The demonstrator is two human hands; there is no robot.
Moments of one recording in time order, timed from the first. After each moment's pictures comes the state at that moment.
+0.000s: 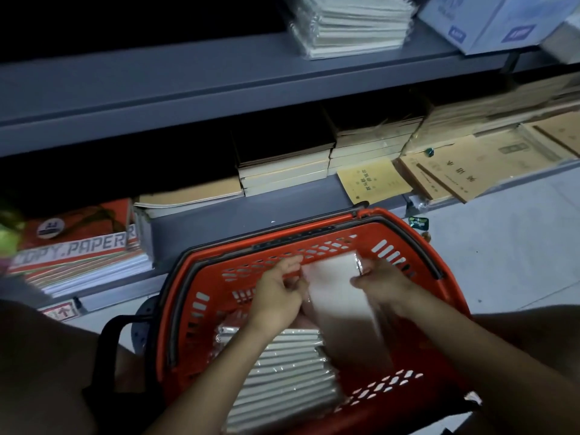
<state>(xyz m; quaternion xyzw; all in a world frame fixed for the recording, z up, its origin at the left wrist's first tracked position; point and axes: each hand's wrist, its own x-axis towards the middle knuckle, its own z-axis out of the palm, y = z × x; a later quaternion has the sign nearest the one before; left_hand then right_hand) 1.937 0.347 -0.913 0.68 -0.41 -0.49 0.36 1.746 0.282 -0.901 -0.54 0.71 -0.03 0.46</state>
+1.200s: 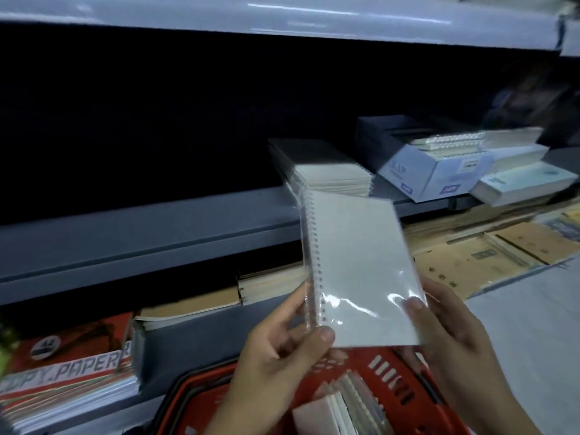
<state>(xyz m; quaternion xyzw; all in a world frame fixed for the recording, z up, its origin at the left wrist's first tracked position) 1.953 0.331 -0.737 0.39 -0.46 -0.58 0.54 1.740 0.296 -0.718 -0.49 0.52 -0.52 0.47</state>
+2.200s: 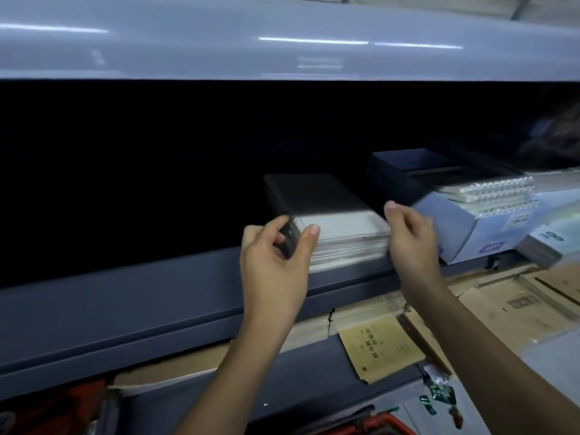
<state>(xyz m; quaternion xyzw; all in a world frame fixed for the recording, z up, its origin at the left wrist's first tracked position) 1.955 0.121 -0.686 0.61 -0.46 -0.20 0.62 1.785 0.043 -0.686 -0.52 0.55 -0.56 0.34</state>
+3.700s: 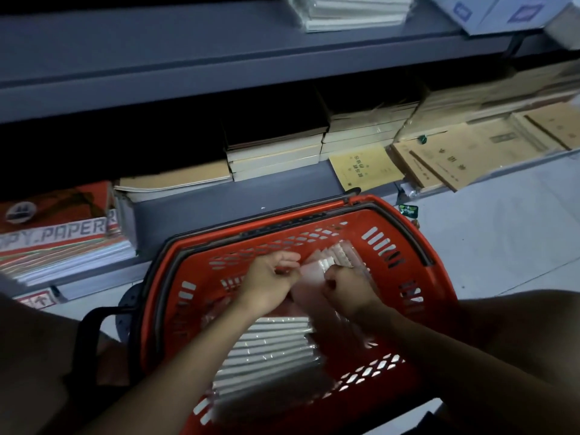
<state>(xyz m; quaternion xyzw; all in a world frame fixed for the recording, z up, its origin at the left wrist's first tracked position) 1.946 0.334 -0.932 0.66 -0.42 -0.54 0.32 1.766 0.306 -0.946 -0.72 0.63 0.10 0.29</state>
